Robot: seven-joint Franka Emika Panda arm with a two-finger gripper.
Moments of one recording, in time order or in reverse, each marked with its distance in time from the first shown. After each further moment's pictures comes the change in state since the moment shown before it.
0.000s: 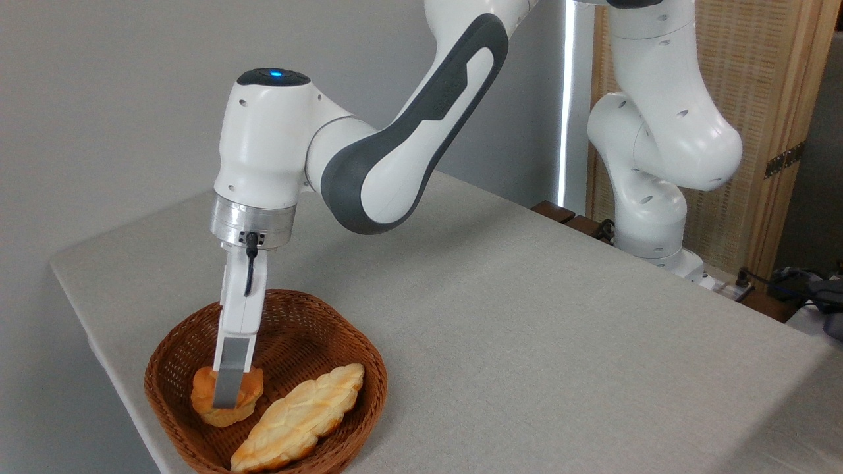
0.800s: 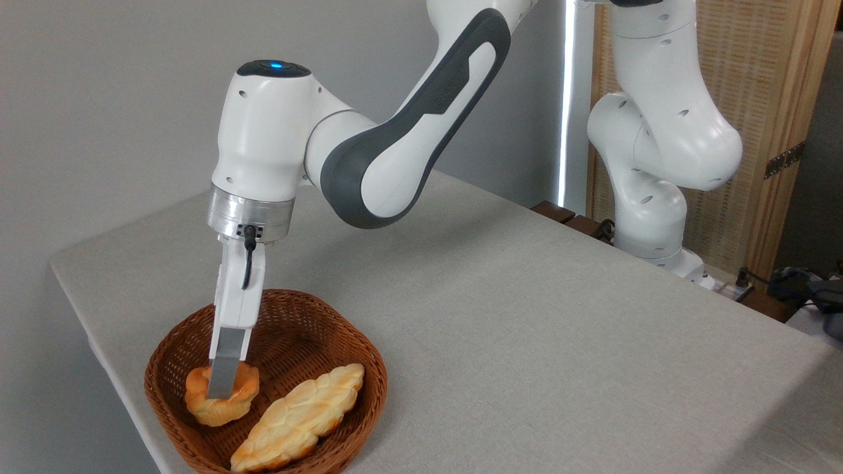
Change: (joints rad) arm 0.004 -0.011 0.000 0.009 -0.004 0.000 -0.009
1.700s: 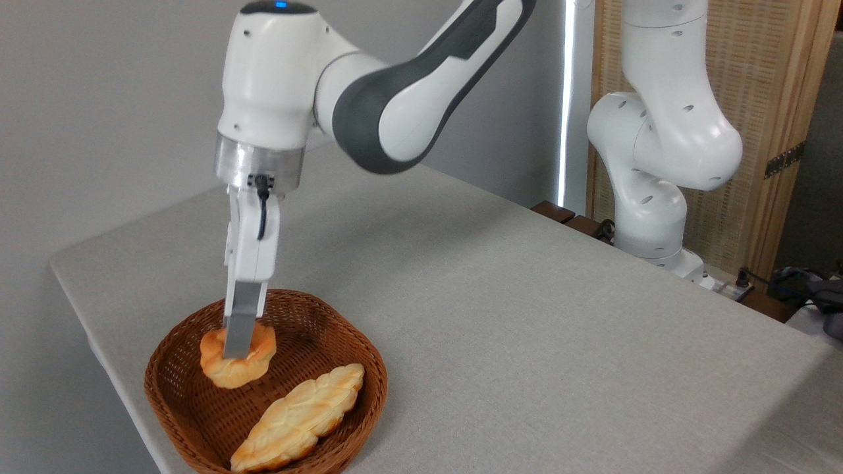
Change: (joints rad) arm 0.004 -0.130 0.014 0.000 -0.038 -0.180 -0.001
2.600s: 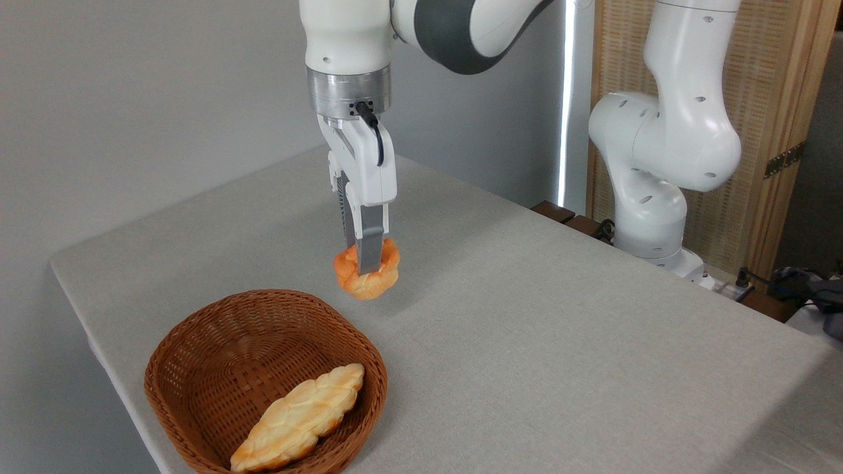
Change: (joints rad) arm -0.071 -0.321 0.050 -0.191 -0.044 -0.446 -0.093
